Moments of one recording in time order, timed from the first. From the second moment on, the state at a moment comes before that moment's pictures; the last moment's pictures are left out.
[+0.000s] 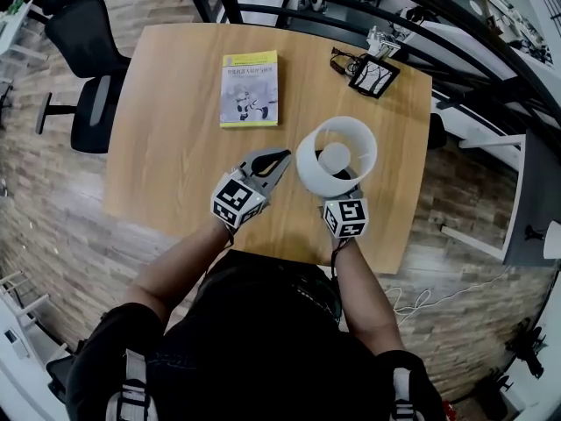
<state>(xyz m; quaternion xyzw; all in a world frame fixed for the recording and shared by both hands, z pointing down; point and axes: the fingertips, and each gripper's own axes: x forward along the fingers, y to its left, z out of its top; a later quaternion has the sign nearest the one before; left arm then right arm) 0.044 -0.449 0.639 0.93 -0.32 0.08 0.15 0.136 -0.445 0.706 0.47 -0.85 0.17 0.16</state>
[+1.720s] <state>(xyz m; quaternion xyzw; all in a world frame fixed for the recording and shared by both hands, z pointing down) 0.023 -0.391 0.635 0.94 -0.30 0.09 0.13 0.162 -0.378 0.712 0.54 -0.82 0.15 0.15</state>
